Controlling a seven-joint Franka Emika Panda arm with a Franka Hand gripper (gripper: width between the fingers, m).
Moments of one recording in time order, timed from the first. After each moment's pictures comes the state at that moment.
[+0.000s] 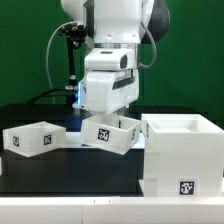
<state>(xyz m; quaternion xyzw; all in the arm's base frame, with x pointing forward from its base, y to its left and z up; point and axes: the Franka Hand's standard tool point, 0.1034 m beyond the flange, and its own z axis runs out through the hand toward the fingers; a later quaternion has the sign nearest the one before) 0.436 0.007 0.060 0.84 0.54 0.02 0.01</state>
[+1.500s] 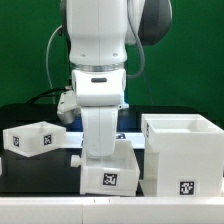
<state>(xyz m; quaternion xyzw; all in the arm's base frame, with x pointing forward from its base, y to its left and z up) 0.540 -0.035 0.048 0.71 0.70 -0.04 -0.07</state>
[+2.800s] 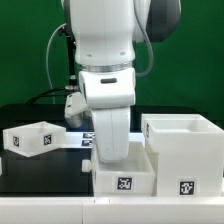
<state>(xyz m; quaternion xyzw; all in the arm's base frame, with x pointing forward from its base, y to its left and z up) 0.551 -0.016 0.044 0.71 0.70 -0.03 -0.09</state>
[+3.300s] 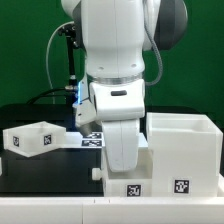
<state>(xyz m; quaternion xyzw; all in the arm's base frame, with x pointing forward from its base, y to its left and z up) 0.545 -0.002 0.030 0.71 0.69 -0.03 -0.10</state>
